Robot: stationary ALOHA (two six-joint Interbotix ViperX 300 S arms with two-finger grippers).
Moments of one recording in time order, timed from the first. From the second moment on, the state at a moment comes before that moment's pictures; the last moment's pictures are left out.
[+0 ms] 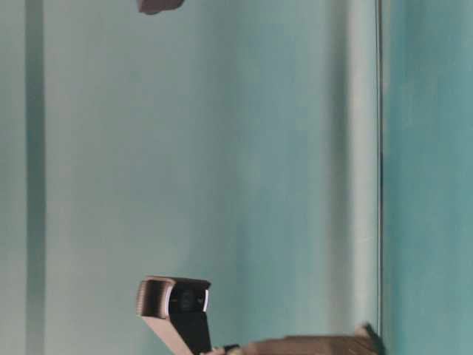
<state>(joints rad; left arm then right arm) 0.37 -0.20 0.74 -0.85 0.76 0.56 0.09 -0.36 0.85 -0.52 0.69 0.37</state>
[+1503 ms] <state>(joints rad) 0.51 0.28 0.38 -1.50 1.46 0.82 0.40 -0.30 0.79 -1.33 1.05 0.57</state>
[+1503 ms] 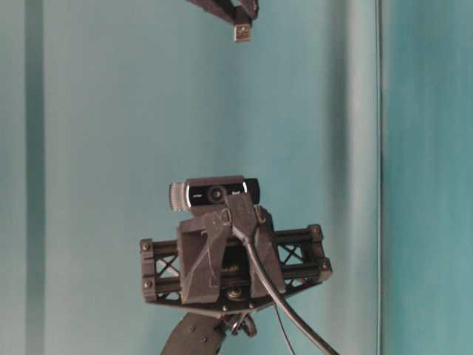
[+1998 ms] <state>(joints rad) 0.48 0.35 0.28 -1.52 1.48 0.80 0.44 -0.24 0.73 -1.41 1.04 0.54</state>
